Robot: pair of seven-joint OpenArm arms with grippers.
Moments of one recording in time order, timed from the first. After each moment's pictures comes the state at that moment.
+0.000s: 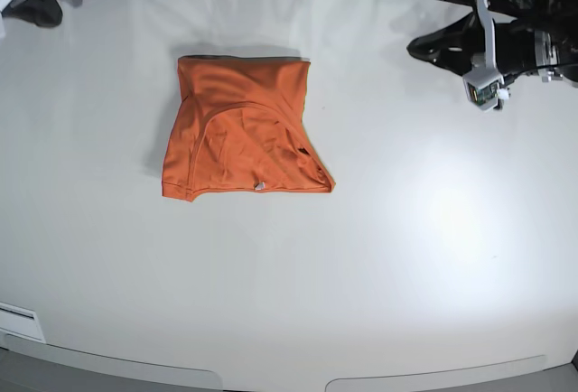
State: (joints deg) left arm 27.6 -41.6 -23.9 127.0 -89.2 -41.0 82.3; right arm -47.9 15.4 65.6 127.1 78.9 40.9 -82.5
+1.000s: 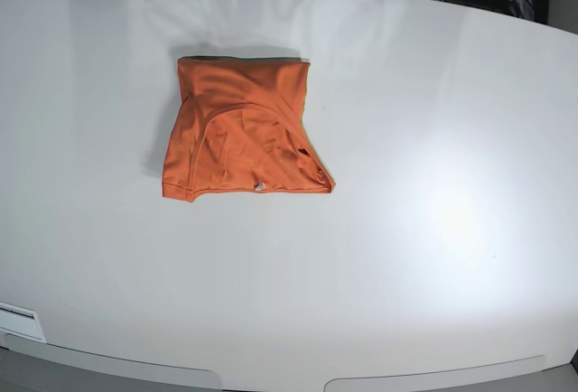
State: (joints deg) left arm 56.6 -27.0 -11.8 97.1 -63.3 -43.0 69.1; right arm -59.1 14.9 30.5 92.3 59.7 40.9 -70.2
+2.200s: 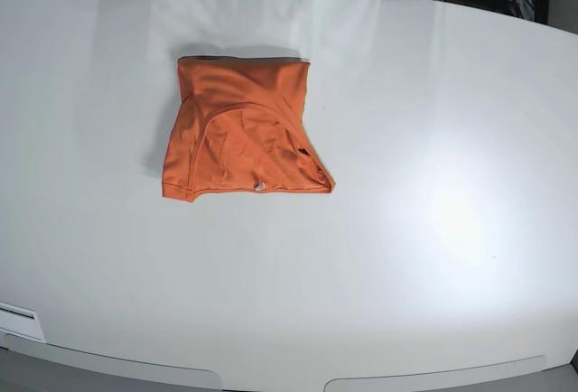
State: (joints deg) left arm 16.4 -7.5 19.0 31.8 -17.3 -10.9 3.3; right arm -19.5 5.4 -10.9 42.5 -1.3 13.1 -14.7
